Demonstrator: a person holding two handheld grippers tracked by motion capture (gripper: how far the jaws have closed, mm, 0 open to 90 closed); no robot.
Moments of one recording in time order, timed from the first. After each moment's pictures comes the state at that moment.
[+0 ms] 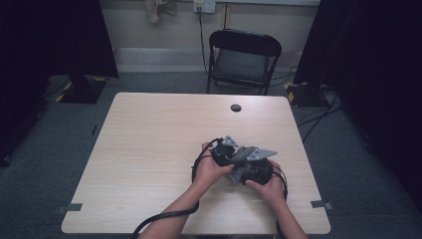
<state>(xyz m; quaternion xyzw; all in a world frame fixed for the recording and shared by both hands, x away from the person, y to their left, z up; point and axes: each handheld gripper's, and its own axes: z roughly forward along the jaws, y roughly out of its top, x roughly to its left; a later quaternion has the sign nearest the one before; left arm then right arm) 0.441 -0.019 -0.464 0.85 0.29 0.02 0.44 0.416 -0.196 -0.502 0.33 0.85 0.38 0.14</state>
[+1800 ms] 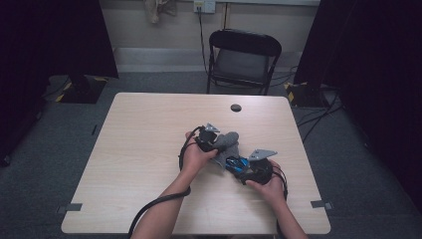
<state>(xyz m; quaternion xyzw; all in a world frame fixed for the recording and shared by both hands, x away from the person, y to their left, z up) 0.489 0.031 -0.472 0.83 0.36 0.07 0.41 0.416 -0.196 -0.502 0.33 0.85 0.38 0.14</state>
